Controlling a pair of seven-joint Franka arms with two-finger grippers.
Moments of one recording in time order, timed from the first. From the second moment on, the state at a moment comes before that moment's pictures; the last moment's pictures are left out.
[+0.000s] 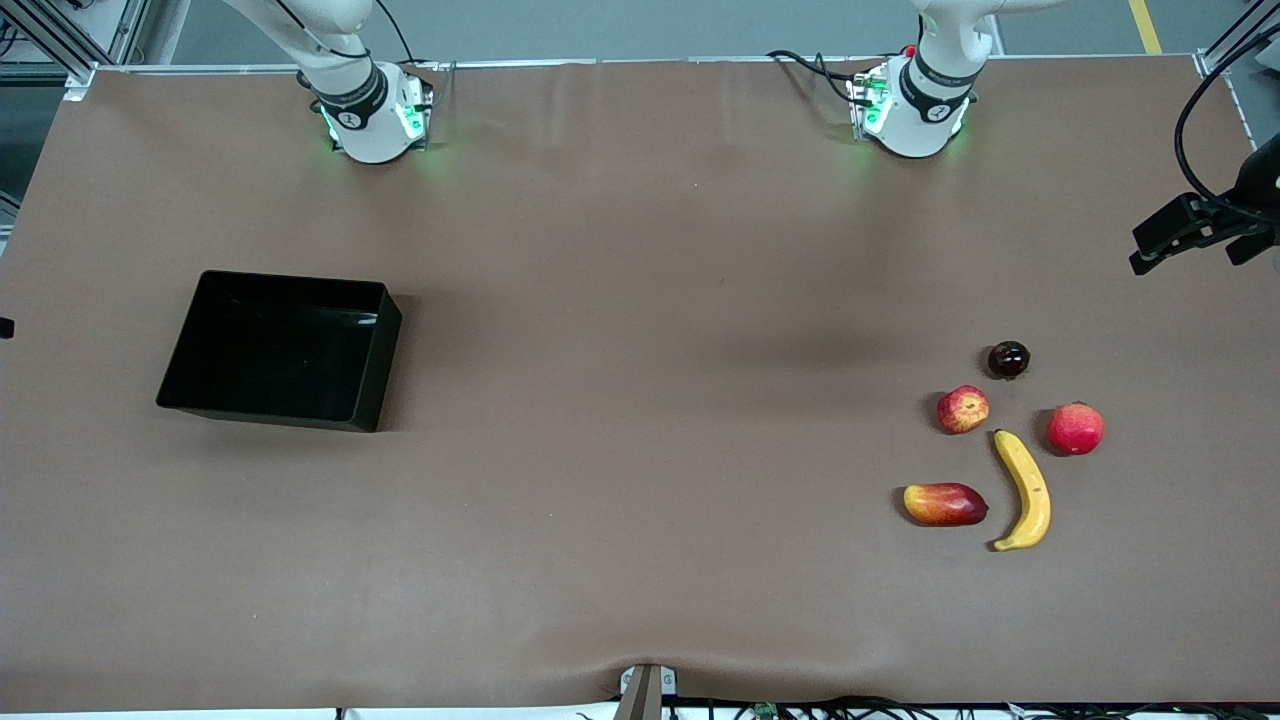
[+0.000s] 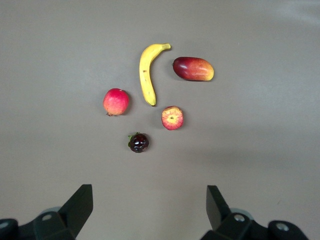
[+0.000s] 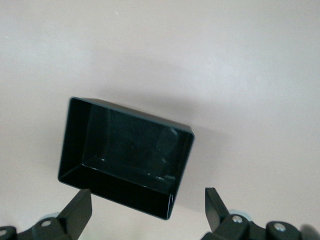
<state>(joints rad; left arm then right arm) 0.06 -0.02 -0.08 -1.54 0.03 1.57 -0.10 -0.28 0.37 -0.07 -1.16 0.16 1.43 -0.56</state>
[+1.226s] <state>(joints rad) 0.05 -0.02 -0.11 -1.54 0.03 1.53 -0.10 0.05 -0.12 -0.12 -1.69 0.07 1.56 -0.21</state>
